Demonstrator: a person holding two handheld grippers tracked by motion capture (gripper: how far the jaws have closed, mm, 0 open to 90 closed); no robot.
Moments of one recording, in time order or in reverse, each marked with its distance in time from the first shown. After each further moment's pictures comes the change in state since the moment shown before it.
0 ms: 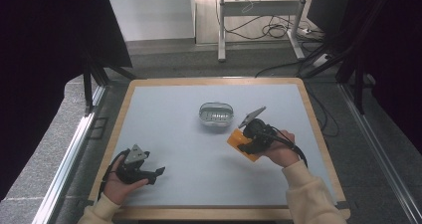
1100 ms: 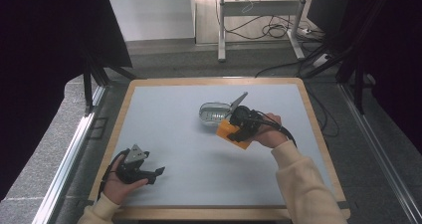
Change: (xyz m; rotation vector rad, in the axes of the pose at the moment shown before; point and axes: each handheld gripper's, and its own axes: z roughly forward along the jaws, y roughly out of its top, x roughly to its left) left arm 0.002 0.000 0.000 0.007 -0.001 0.003; right arm -0.009 0.050 0.009 0.037 0.044 -0.153
